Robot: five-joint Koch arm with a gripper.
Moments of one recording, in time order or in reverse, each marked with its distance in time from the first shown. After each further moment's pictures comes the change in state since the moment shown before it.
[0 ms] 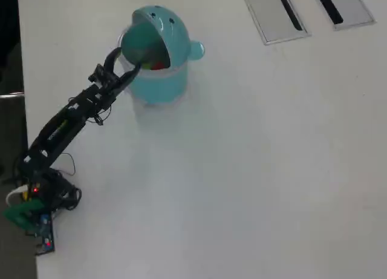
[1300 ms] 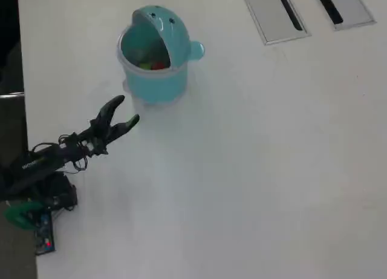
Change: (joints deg) arm 21.8 28.8 41.0 -20.3 33.8
